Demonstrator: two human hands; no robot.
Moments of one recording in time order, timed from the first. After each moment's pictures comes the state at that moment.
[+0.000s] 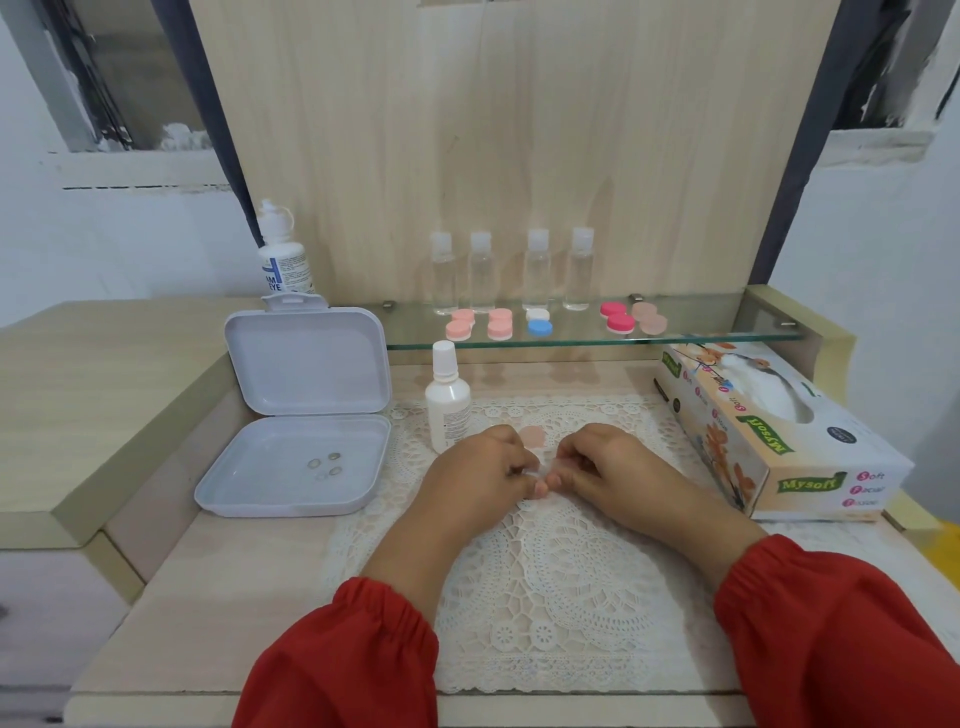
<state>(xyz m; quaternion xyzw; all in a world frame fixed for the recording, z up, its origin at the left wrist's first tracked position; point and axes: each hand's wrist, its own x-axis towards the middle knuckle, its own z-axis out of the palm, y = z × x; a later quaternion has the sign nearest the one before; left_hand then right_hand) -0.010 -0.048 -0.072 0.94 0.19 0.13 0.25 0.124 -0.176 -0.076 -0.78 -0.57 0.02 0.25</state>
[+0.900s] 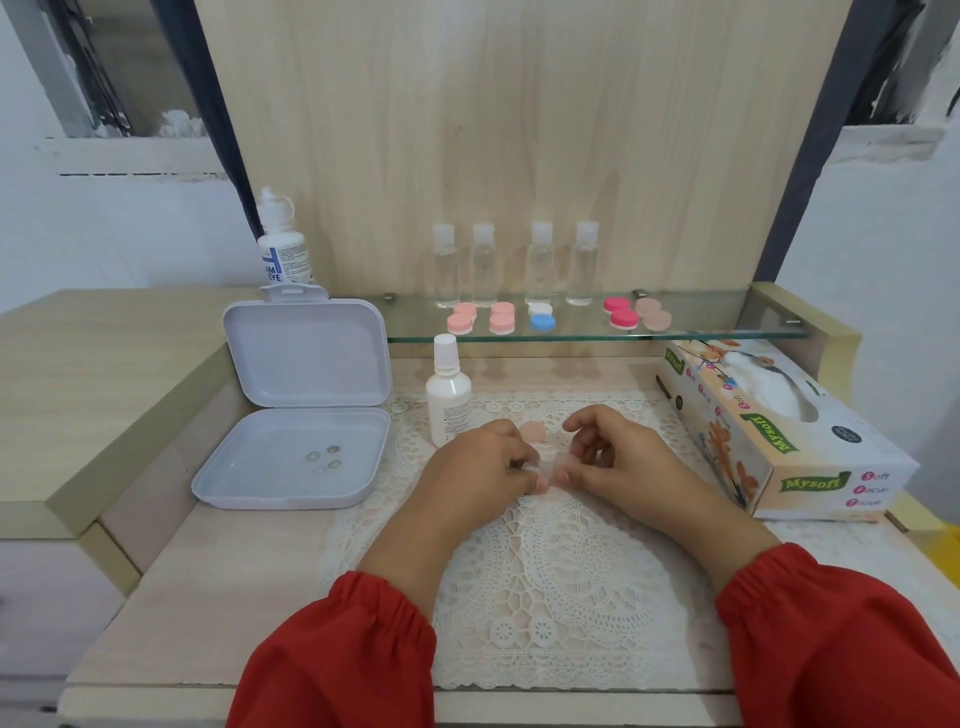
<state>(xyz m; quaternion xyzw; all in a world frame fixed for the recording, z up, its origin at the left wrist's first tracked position) -0.009 -0.047 -0.072 0.94 0.19 0.13 0.24 0.126 -0.182 -0.078 -0.76 -0.48 0.12 0.42</state>
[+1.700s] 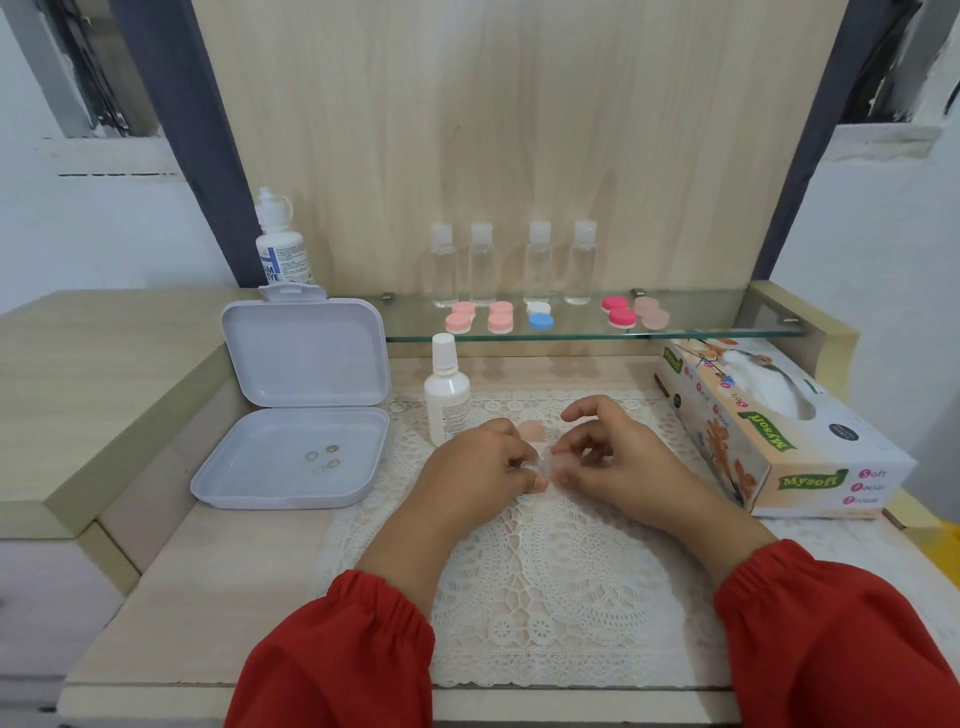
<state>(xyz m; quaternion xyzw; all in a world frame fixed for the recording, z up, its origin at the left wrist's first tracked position) -0.010 -0.048 -0.071 0.94 0.20 0.12 0.25 0.121 -0.184 -0.075 -0.74 -0.48 0.15 0.45</state>
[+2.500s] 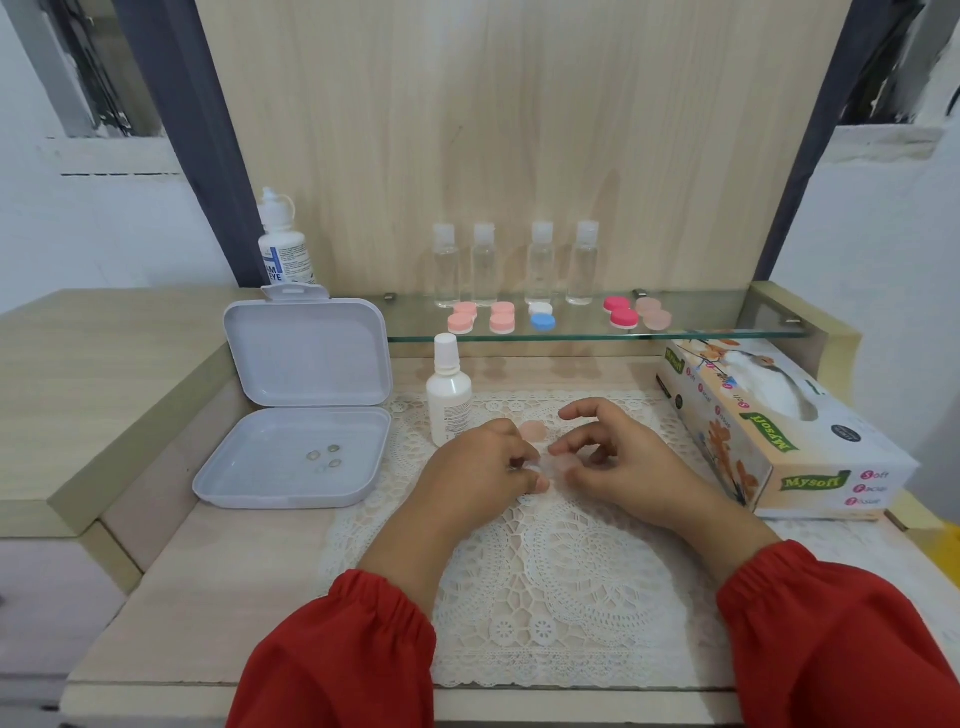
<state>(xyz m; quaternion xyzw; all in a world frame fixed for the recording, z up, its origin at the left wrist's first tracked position) -0.011 -0.049 -0.070 0.94 0.20 0.13 0.25 0.124 -0.184 -0.076 -0.73 -0.47 0.18 0.45</state>
